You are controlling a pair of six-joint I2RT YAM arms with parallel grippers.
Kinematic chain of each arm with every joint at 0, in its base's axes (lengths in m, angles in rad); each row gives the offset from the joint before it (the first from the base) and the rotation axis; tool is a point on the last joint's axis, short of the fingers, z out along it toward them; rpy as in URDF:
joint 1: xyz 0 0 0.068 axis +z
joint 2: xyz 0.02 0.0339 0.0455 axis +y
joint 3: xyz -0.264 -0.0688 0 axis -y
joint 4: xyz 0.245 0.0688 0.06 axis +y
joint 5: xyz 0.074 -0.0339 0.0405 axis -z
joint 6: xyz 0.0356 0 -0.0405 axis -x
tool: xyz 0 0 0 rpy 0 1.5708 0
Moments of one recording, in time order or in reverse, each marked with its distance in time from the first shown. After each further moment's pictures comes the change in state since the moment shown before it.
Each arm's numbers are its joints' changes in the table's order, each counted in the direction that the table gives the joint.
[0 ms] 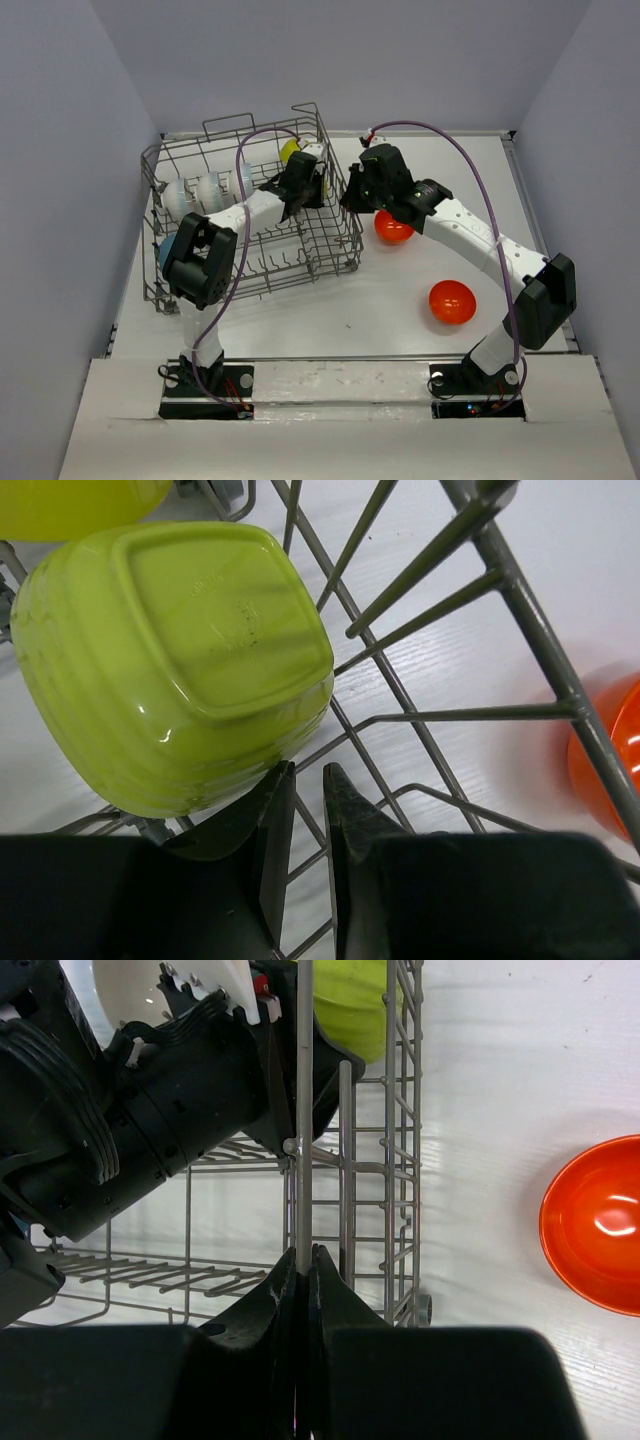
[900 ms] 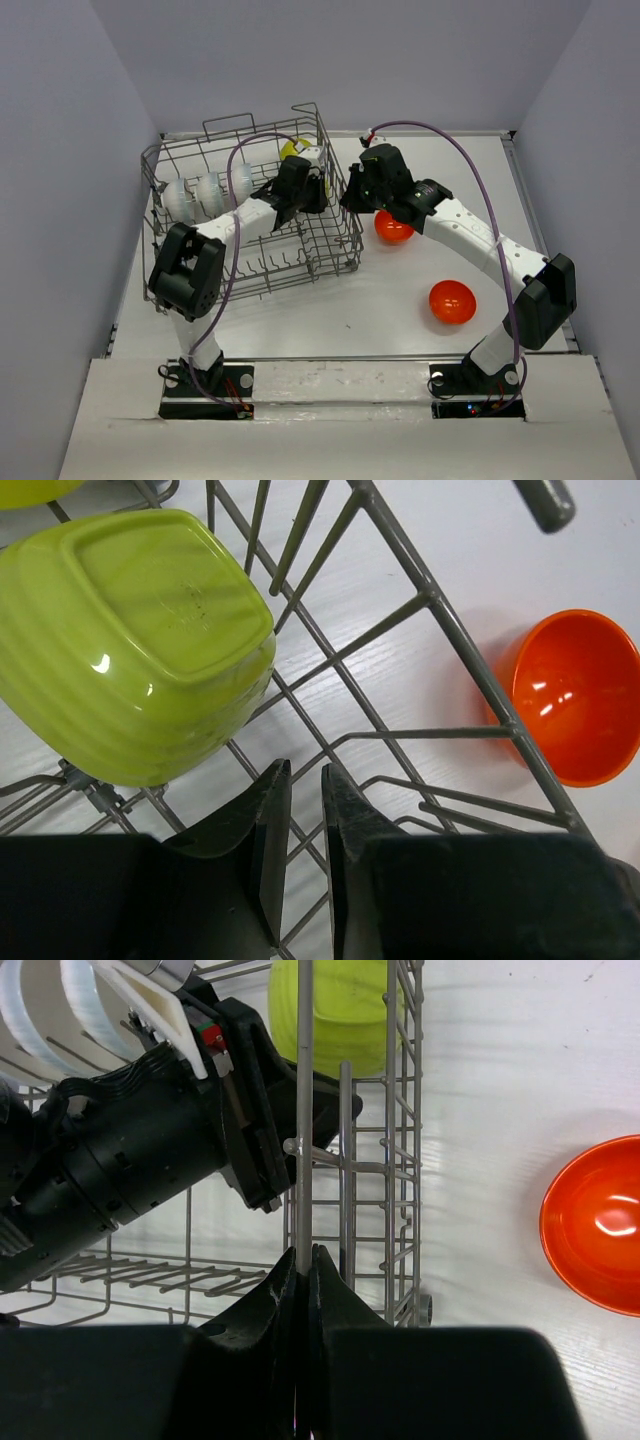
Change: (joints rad) left arm 0.001 -0.119 -0.115 -0.059 0.114 0.031; right arm 0.000 0.000 -0.001 -0.001 -0.002 -0.001
